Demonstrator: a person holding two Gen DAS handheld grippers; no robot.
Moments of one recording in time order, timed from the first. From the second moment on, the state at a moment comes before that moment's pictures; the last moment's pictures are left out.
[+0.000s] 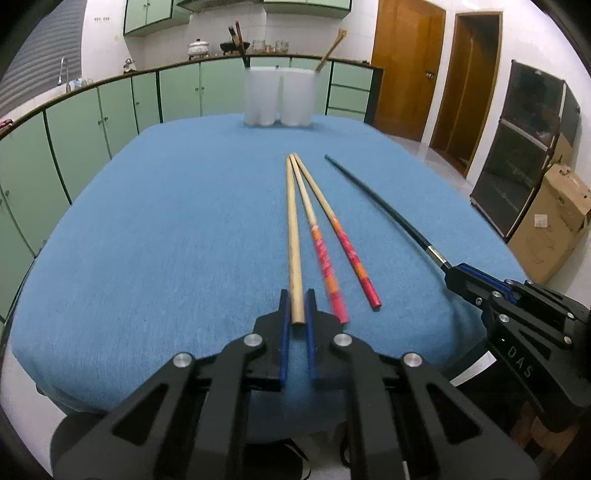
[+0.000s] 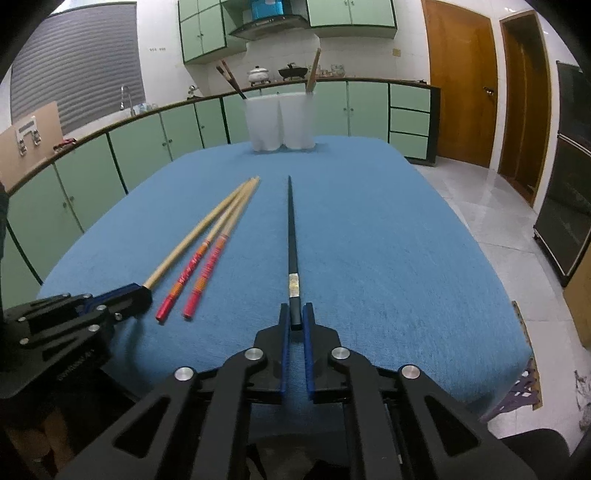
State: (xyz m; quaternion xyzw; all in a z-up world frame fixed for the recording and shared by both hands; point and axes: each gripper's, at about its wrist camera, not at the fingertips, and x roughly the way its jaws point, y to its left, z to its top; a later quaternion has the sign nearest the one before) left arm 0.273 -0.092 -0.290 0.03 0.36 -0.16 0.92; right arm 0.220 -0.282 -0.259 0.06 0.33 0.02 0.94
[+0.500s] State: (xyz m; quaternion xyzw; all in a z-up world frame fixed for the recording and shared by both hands) left arm 0.267 -0.069 -0.175 0.00 0.28 -0.16 0.95; right arm 0.221 -0.292 -0.134 0.03 0.23 0.04 0.97
